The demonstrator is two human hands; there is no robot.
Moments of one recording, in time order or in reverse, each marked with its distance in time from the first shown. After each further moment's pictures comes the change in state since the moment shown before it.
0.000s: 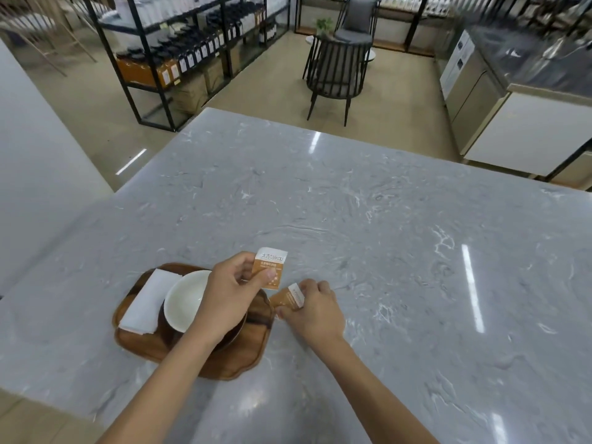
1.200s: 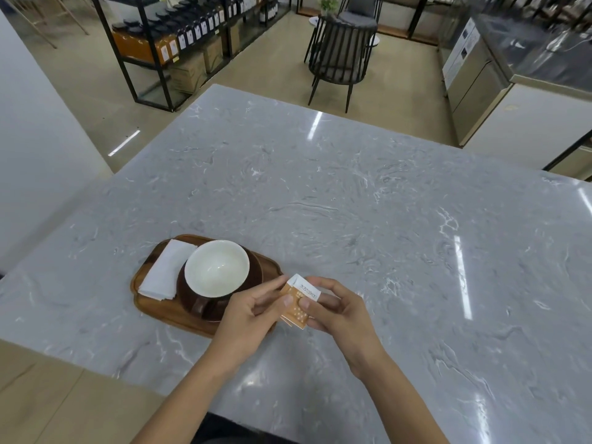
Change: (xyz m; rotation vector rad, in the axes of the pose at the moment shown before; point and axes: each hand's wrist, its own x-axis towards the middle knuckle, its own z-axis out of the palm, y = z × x) left_hand -0.081 -0.036 -0.002 -0.301 -0.256 -0.059; right_hand -0.096 -0.003 -0.042 1.067 -0.244 -0.029
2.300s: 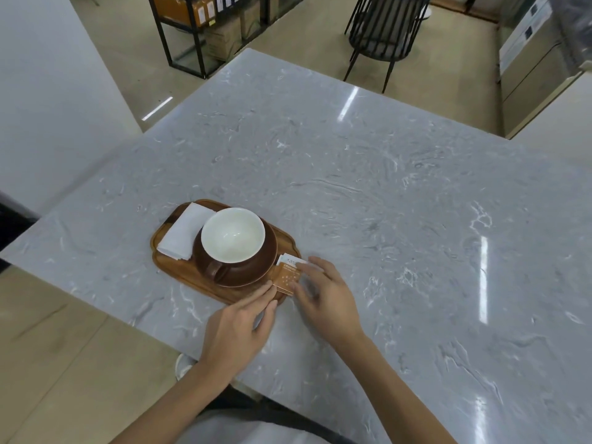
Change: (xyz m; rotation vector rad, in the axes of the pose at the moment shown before) left_hand -0.049 -0.052 -0.007 1.008 0.319 0.210; right_hand 0.037 0.060 0.008 -0.945 0.066 -0.389
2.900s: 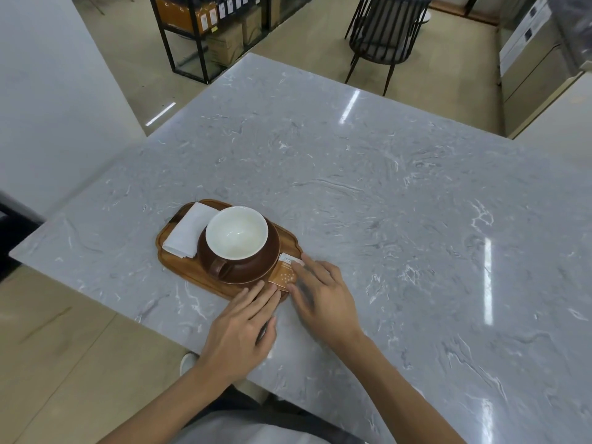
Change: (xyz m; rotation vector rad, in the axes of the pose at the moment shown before) left_hand -0.017 -0.022 0.012 0.159 -0.036 0.279; right_hand -0.006 0.005 0.013 -0.253 0.048 -0.184
